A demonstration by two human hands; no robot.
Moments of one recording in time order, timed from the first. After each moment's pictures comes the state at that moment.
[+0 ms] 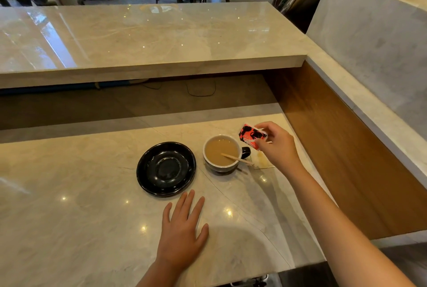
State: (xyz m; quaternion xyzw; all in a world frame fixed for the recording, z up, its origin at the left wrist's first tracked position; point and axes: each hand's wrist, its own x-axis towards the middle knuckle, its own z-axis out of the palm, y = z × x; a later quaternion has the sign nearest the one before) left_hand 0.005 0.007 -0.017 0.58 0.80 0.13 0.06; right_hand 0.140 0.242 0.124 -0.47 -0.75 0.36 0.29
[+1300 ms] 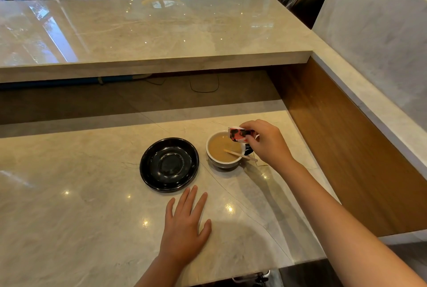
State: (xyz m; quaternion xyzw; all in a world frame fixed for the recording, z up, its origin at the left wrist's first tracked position) left_hand 0.006 0.008 -0.017 0.57 0.81 0.13 0.06; right_hand 0.117 0.240 0.119 -0.37 -0.87 0.23 0.23
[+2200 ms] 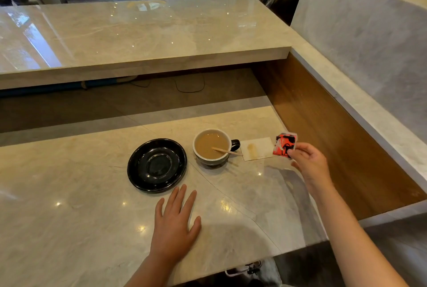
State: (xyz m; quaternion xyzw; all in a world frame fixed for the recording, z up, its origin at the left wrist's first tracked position) left_hand 0.005 0.008 -0.015 0.58 0.80 0.12 0.05; right_hand 0.241 0.240 0.082 -0.54 -0.50 0.55 0.39
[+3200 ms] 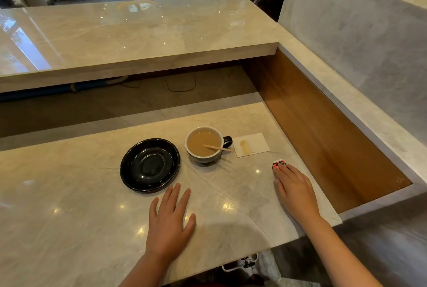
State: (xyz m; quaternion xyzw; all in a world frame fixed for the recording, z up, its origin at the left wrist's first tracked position) left_hand 0.006 0.009 -0.014 0.57 0.81 0.12 0.07; right_hand 0.275 0.194 0.007 -0.51 -0.84 0.09 0.14
